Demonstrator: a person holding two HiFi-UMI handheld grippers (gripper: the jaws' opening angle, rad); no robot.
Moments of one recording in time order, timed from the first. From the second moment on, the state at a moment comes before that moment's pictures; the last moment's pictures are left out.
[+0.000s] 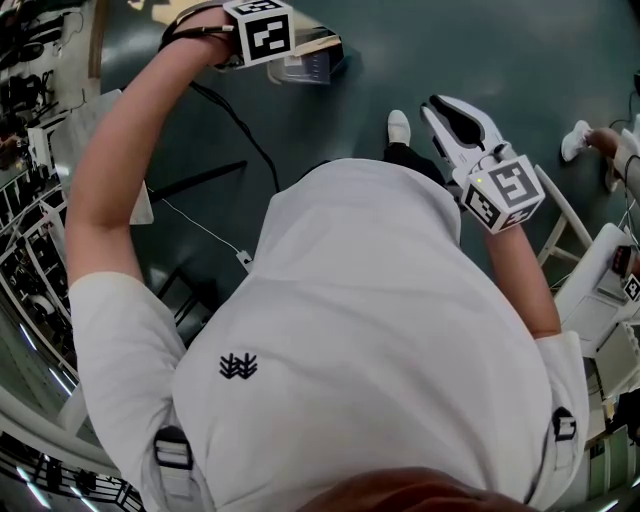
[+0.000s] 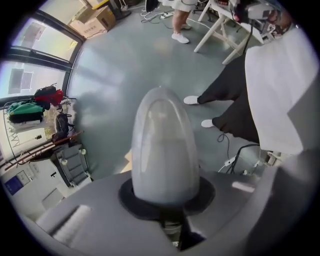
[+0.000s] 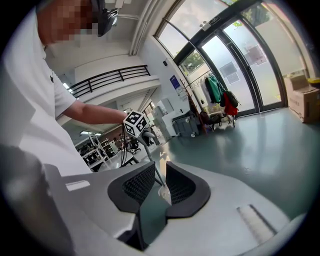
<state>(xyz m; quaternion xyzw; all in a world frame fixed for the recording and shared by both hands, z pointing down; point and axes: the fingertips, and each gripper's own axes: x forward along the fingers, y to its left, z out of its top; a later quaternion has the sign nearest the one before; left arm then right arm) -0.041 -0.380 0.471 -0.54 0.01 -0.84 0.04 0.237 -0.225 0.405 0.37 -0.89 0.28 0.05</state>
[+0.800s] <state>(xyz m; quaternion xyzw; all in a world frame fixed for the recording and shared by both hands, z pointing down) -0.102 -0.358 0.459 -0.51 0.06 -0.86 0.03 0.186 -0.228 0.399 0.30 -0.91 0.26 0.07</state>
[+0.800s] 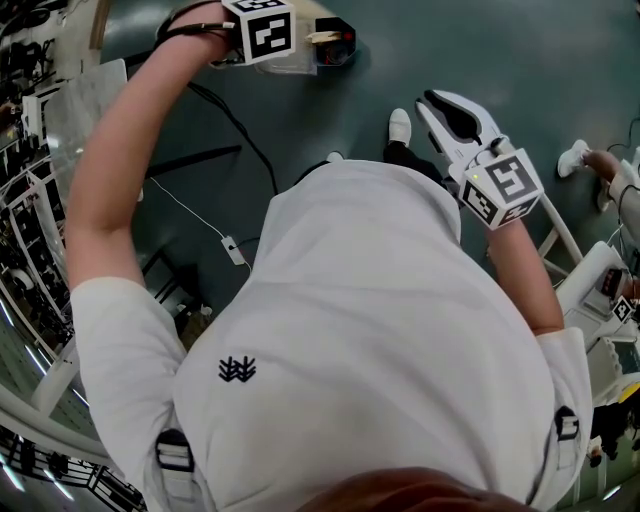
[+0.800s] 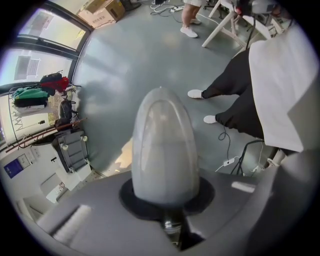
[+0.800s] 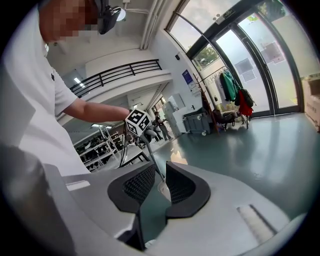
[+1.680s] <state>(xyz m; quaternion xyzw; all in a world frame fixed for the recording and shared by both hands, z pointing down) -0.303 -0.166 0.441 -0.63 0.27 -0.72 -0.14 0.038 -0.162 0.382 0.25 -0.94 0.19 0.14</state>
